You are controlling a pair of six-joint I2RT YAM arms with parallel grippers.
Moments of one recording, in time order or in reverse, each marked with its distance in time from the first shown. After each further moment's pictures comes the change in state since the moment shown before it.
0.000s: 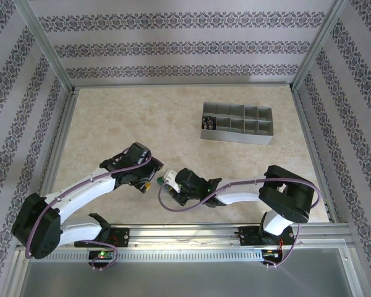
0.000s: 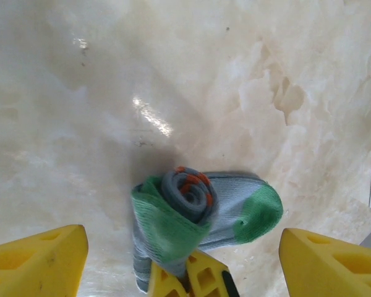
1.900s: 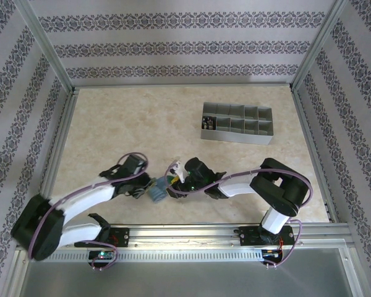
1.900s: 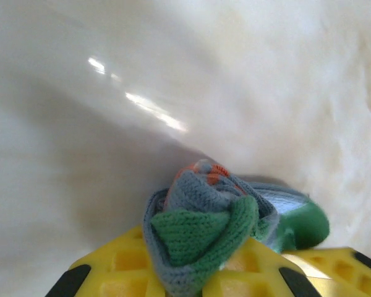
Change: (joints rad) left arm 0.049 -0.080 -0.230 0.108 -0.036 0.173; right arm -0.171 0.072 0.007 0.145 -0.344 0.136
